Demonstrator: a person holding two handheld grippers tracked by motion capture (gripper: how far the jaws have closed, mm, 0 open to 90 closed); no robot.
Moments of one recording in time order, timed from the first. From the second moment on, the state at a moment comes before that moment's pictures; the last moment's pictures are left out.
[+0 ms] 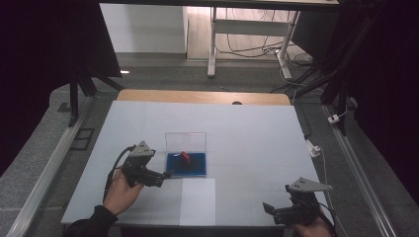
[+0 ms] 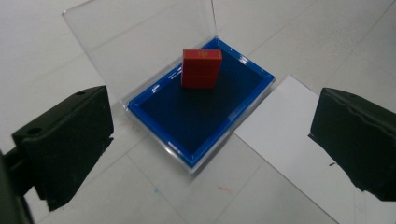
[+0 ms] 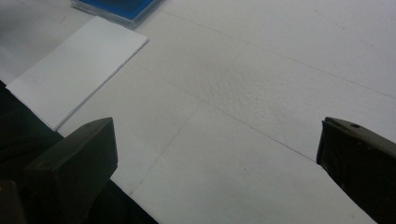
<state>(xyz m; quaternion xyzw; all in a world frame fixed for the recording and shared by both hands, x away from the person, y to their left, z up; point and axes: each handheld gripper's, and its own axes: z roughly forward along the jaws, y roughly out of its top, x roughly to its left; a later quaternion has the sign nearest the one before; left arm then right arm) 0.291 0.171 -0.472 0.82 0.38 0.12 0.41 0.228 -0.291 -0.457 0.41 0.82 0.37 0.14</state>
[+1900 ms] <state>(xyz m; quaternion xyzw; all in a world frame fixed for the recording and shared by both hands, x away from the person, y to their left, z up) 0.350 0.108 -0.493 0.87 0.36 0.13 0.32 0.229 -0.290 -0.458 0.41 0.83 0.37 0.14</state>
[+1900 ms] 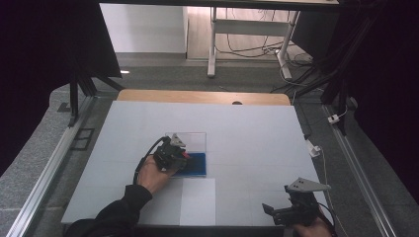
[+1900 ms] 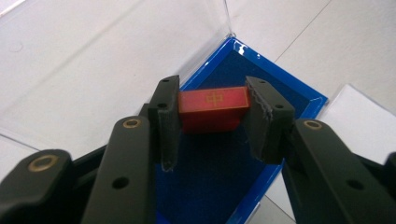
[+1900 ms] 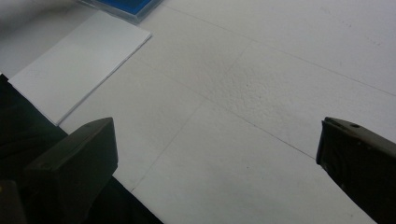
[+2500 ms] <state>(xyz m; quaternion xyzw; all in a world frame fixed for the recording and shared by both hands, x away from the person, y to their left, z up) 0.339 0.109 -0.471 0.86 0.34 0.12 0.36 0.228 -0.290 -0.458 0.41 0.83 0.37 0.14</state>
